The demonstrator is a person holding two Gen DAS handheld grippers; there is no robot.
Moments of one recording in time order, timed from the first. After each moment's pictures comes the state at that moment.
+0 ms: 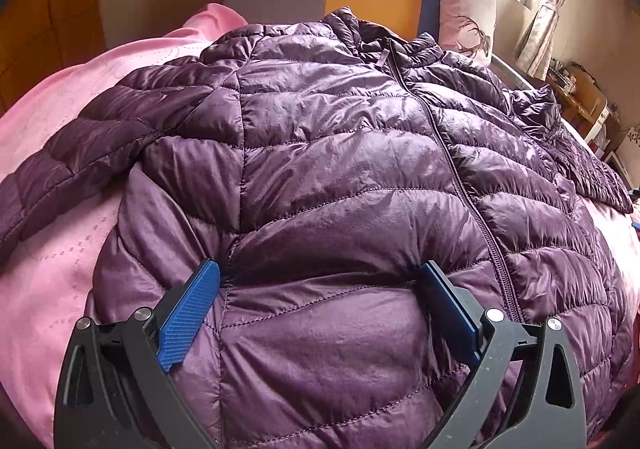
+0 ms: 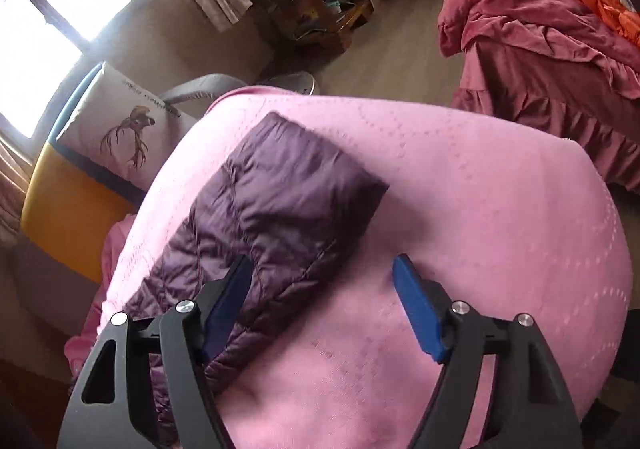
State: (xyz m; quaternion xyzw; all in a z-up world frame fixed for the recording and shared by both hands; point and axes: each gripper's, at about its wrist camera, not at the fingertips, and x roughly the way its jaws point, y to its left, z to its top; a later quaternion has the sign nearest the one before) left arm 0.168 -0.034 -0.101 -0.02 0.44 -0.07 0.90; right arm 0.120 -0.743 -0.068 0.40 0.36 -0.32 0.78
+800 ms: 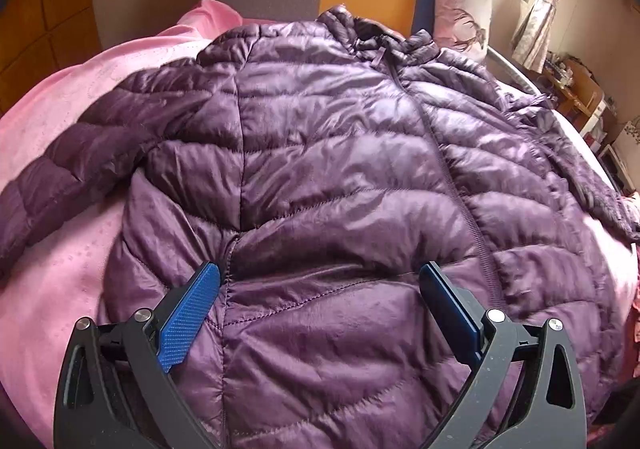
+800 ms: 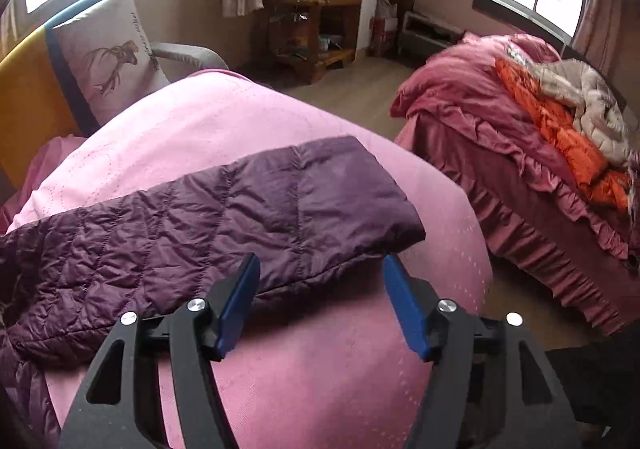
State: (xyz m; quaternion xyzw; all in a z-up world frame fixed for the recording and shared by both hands) left arm 0.170 -0.028 -0.080 -0.02 0.45 -0.09 0.89; right arm 0.060 -0.623 -0.005 0.16 0.40 -0.40 0.81
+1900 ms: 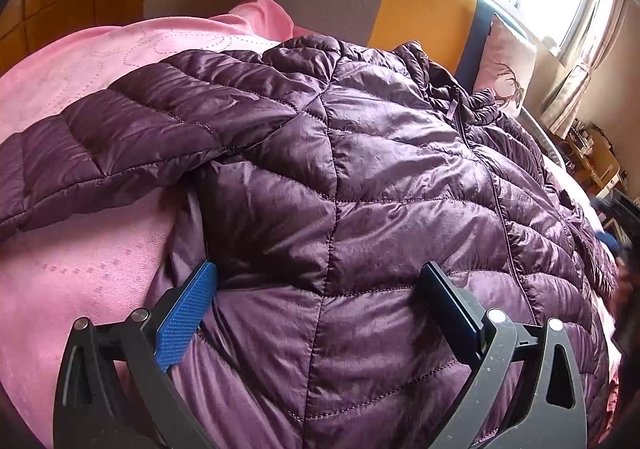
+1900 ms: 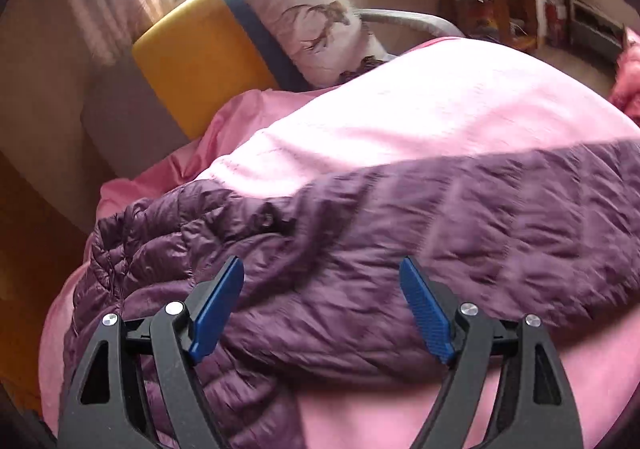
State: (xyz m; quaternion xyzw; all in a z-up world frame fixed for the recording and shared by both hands) left arm 0.204 0.018 -0.102 -0.12 0.42 -0.03 0.90; right arm 0.161 -0.531 -0.043 0.32 0.38 -0.12 0.86
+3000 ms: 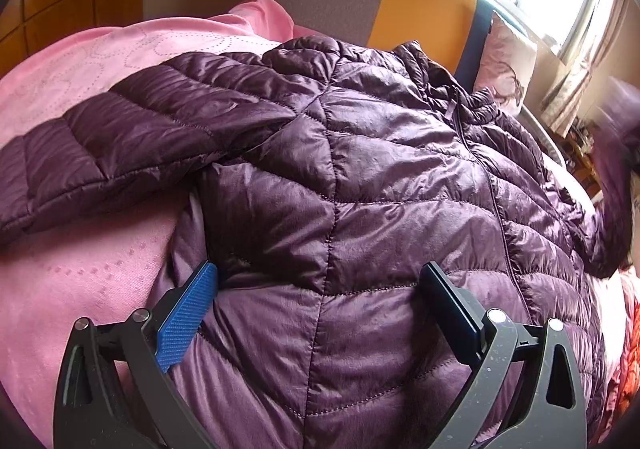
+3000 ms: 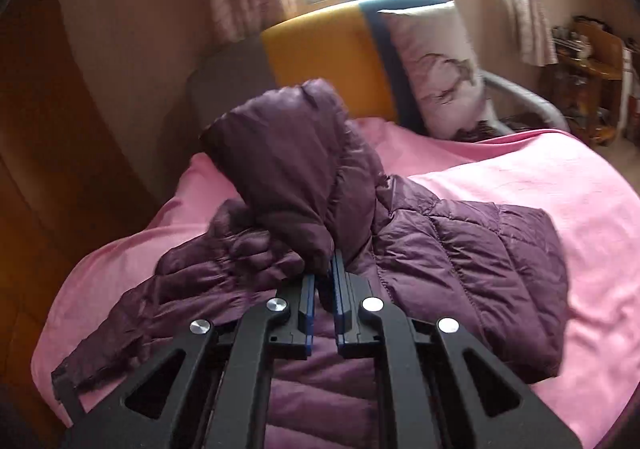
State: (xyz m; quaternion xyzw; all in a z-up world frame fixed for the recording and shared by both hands) left arm 0.203 0.017 -0.096 -0.11 0.43 -0.03 0.90; right arm 0.262 -0.306 0.074 0.17 0.35 0.10 0.92
